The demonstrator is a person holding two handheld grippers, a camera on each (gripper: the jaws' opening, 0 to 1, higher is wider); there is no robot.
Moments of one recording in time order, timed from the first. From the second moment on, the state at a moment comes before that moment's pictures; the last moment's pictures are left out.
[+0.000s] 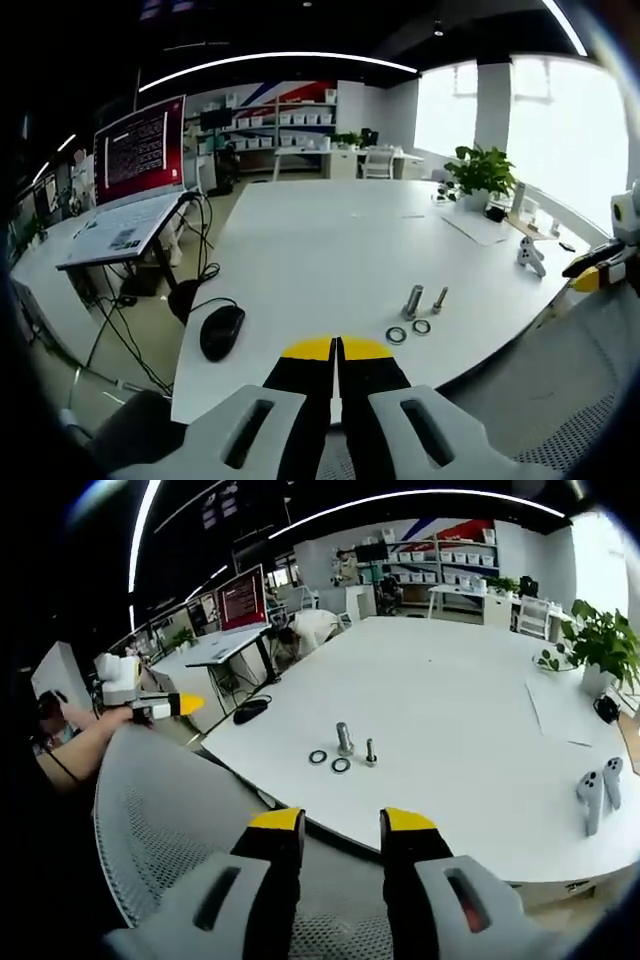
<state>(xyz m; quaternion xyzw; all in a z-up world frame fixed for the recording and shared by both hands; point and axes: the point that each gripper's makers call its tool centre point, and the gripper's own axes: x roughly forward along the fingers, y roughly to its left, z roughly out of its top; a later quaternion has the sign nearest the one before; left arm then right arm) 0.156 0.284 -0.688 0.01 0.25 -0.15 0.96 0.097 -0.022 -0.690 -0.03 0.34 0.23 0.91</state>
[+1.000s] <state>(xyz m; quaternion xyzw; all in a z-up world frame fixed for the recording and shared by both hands) 0.153 0.275 -0.690 0.02 0.26 -0.17 0.95 0.101 -0.020 -0.705 -0.12 0.33 0.24 0.91</state>
